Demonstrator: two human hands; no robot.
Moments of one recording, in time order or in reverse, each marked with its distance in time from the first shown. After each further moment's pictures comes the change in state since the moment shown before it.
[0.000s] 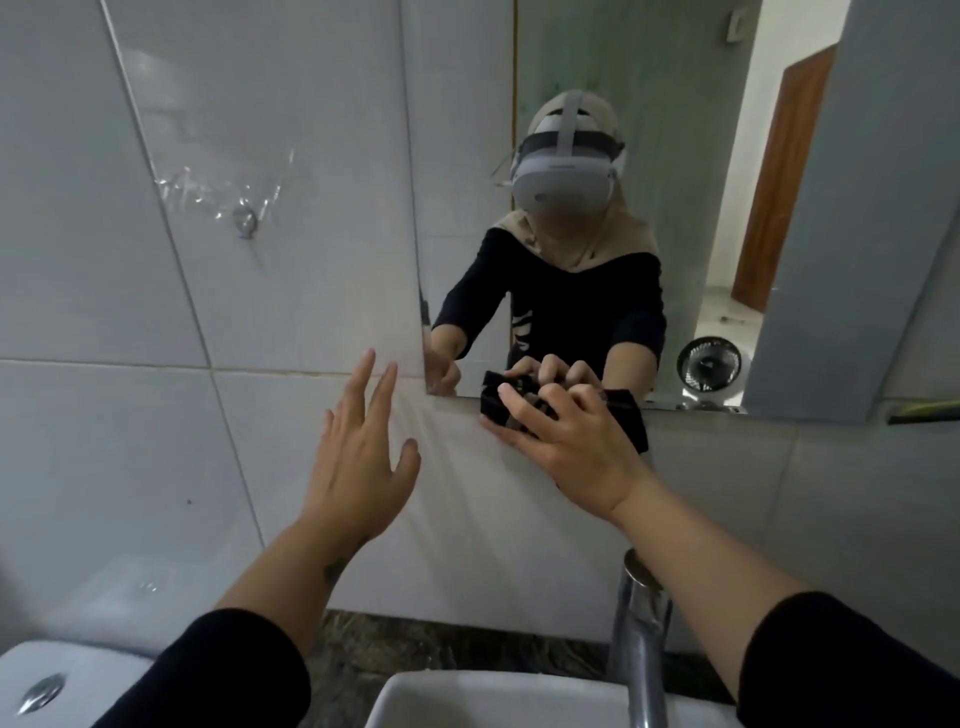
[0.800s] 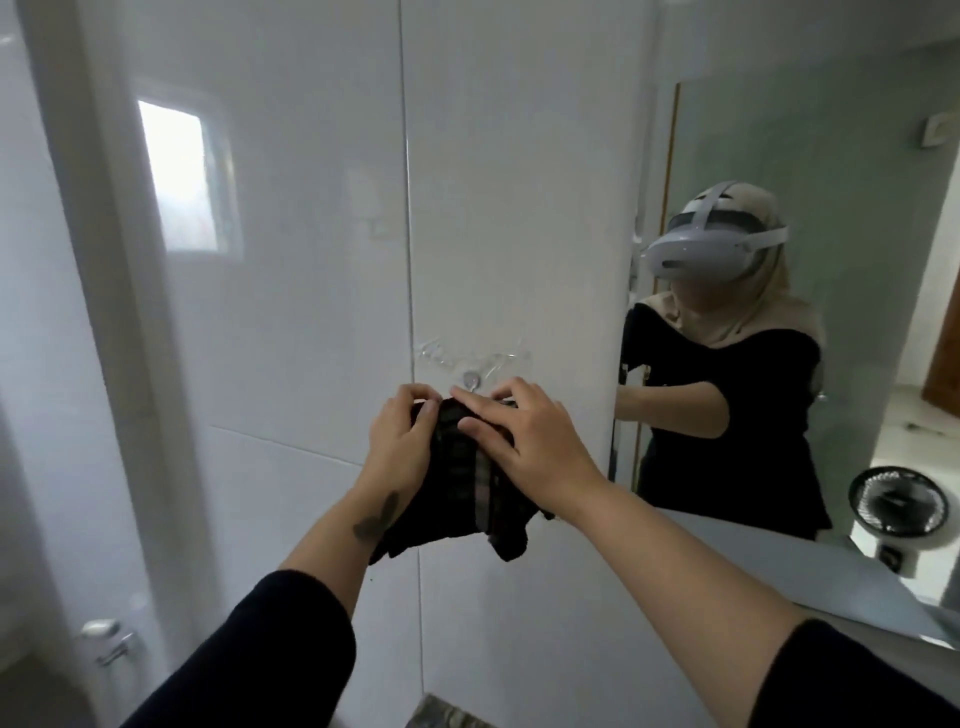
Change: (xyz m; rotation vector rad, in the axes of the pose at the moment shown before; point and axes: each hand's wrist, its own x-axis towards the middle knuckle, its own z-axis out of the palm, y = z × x) left_hand 0.068 -0.038 -0.180 -0.560 0.263 -0.380; right_hand 0.257 -0.031 -0.078 1.004 -0.023 0.344
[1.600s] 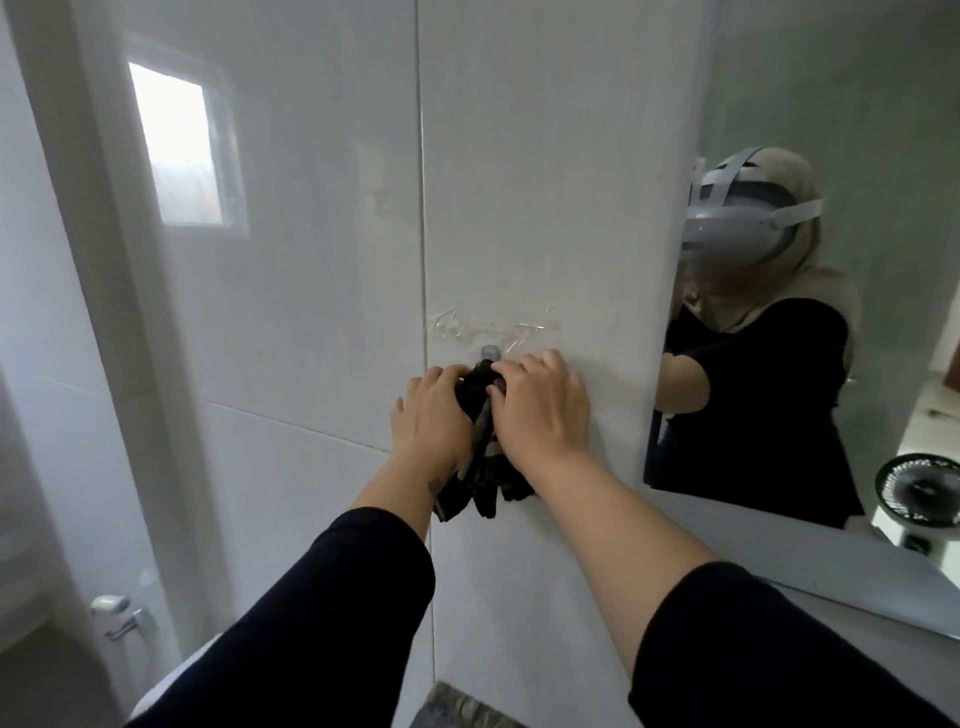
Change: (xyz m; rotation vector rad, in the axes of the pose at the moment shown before) left_hand 0.043 -0.036 0.031 0.592 -0.014 0.079; right_hand 0.033 0.004 0.045 -0.369 0.032 0.291
